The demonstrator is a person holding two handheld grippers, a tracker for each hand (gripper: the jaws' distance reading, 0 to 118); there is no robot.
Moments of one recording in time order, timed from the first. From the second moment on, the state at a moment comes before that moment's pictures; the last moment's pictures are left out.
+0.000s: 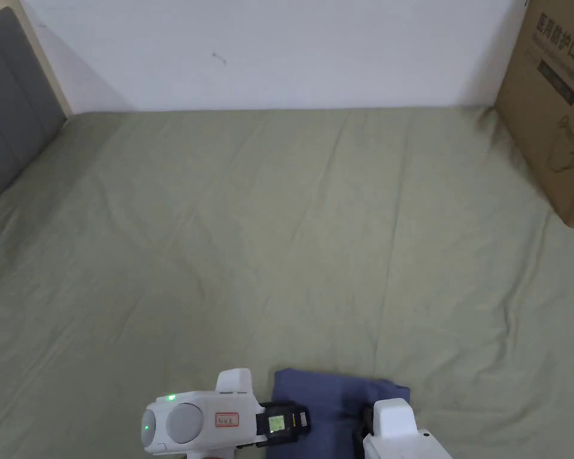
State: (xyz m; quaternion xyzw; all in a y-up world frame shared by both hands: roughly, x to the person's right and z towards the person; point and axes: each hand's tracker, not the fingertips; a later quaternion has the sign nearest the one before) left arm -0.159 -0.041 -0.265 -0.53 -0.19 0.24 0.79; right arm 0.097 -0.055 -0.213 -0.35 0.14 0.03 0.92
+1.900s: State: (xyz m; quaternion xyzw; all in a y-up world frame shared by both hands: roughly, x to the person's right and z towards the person) left arm -0.526 0.135 -0.303 -0.40 0.13 0.12 0.90; right arm 0.100 0.154 -0.241 -0.15 0.10 -0.01 0.98
